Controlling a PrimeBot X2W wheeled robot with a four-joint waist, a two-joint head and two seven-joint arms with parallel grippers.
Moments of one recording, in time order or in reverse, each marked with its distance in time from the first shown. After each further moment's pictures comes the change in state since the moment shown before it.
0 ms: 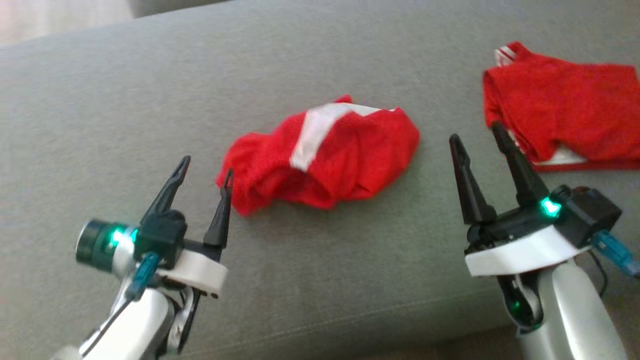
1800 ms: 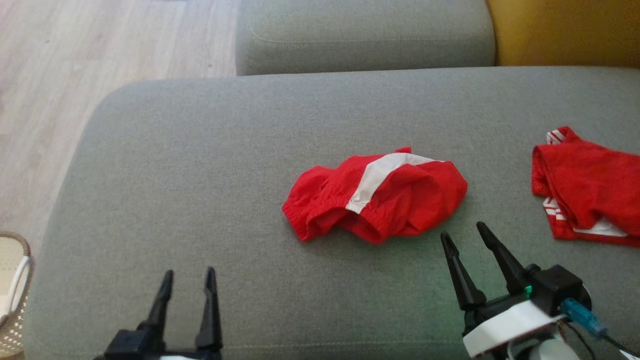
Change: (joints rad) left arm 0.562 -0.372 0.465 -0.154 0.167 -0.187 0.000; right arm 0.230 0.003 -0.010 0.115 -0.055 0.000 0.000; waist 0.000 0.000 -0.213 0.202
